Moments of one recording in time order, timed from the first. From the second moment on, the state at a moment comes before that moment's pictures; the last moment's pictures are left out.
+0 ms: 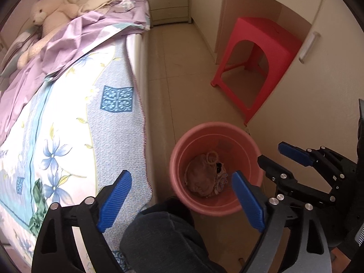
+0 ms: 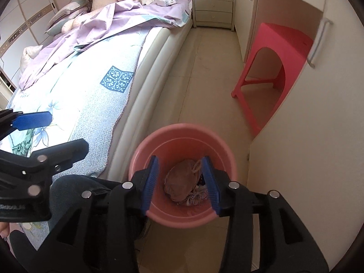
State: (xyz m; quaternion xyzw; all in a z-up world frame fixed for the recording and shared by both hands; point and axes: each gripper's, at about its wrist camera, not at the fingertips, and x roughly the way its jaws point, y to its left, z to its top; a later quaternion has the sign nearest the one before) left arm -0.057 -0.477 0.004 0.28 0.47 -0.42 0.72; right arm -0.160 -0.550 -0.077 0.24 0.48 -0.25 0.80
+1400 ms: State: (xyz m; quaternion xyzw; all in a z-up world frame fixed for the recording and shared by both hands) left arm 0.052 -0.162 0.019 0.10 0.53 -0.19 0.82; right arm -0.004 -0.319 -0.010 0.11 0.49 -0.01 0.87
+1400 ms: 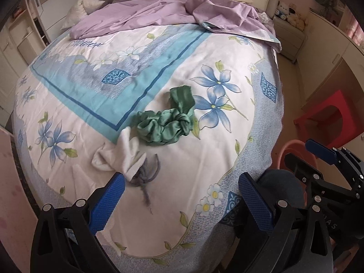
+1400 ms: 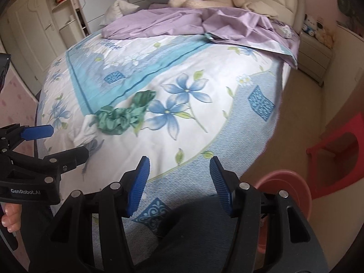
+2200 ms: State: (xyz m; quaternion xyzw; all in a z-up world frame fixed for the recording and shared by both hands) left arm 0.104 -0.075 -0.021 0.03 0.56 -0.12 0.82; right arm 0.053 -0.237 -0.023 0.06 0.50 0.06 0.86
